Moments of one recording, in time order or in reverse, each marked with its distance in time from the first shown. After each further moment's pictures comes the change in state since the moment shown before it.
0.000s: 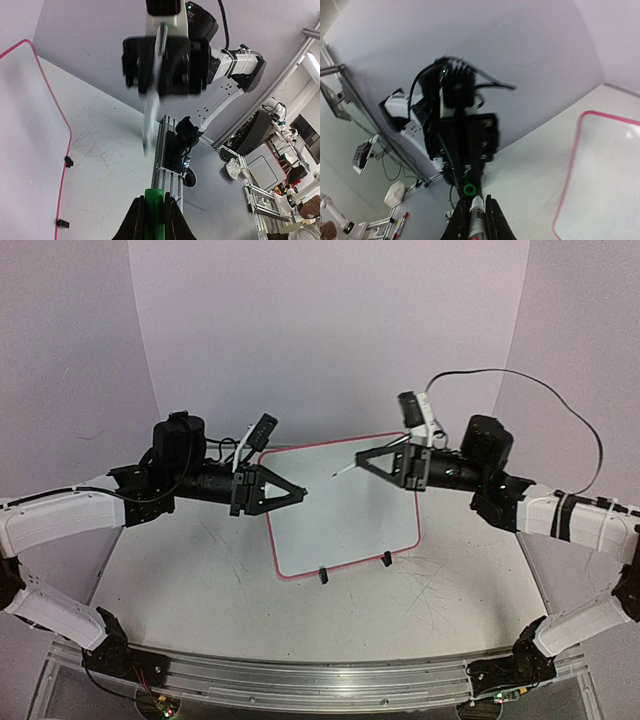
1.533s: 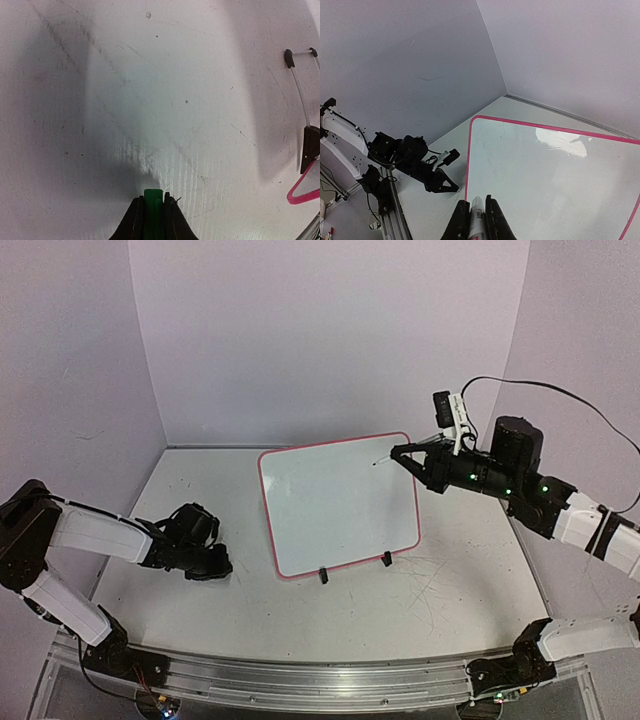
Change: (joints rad) left arm 0.165 0.165 -0.444 -0.199 -0.769 -0.311; right arm -0.063 -0.242 -0.027 -0.401 0.377 -0.317
